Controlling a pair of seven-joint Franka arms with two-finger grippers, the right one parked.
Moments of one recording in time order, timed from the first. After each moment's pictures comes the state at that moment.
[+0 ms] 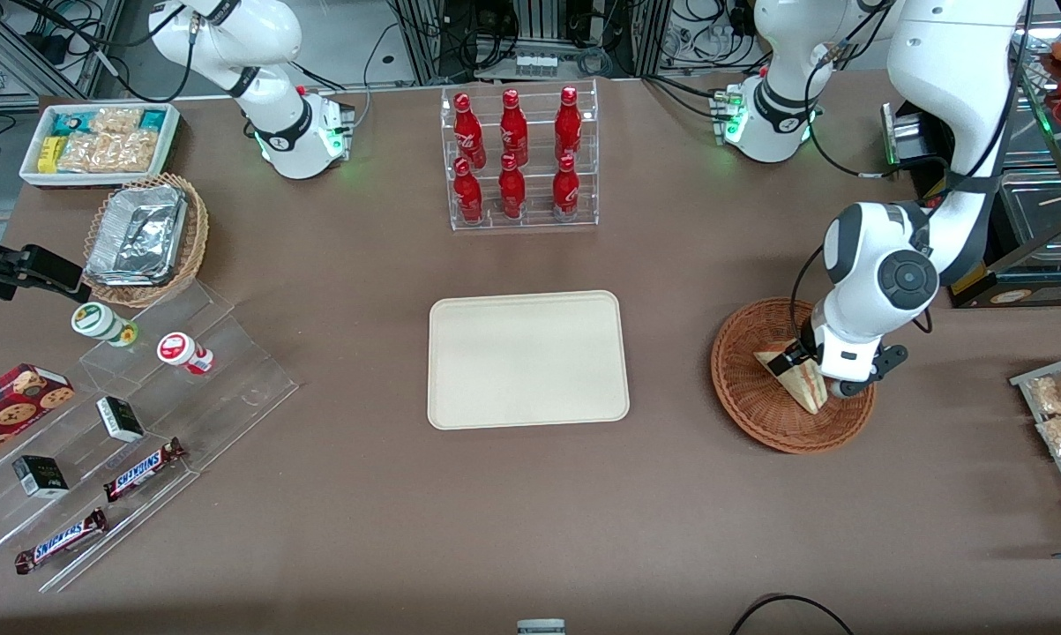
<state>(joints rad) -0.06 0.29 -0.07 -2.17 0.04 2.41 -0.71</state>
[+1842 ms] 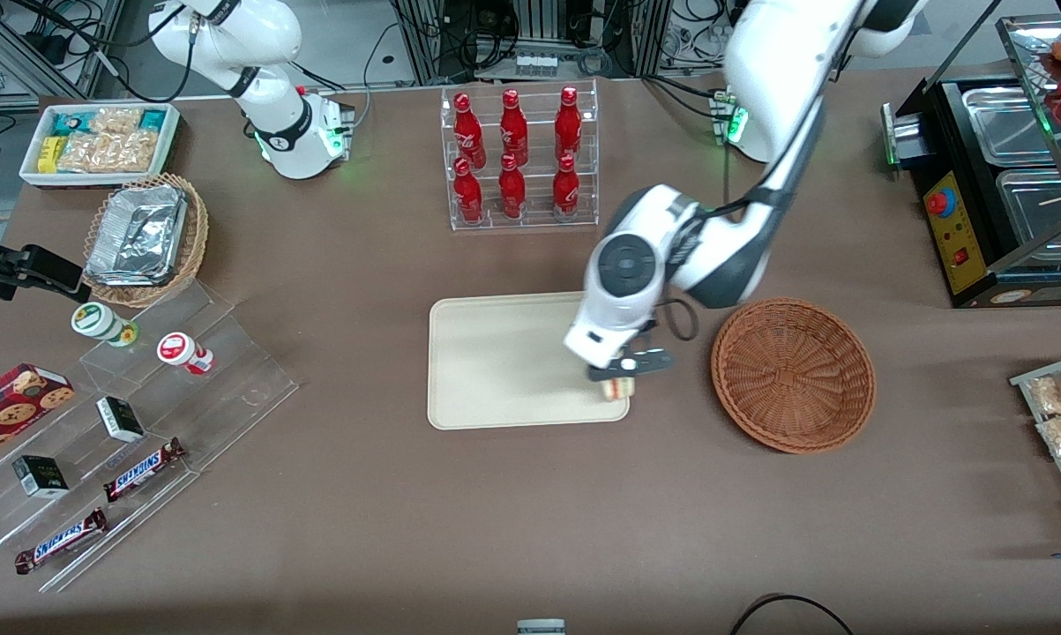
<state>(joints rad) -0.59 0.58 -0.10 -1.53 0.02 2.00 -0.82</state>
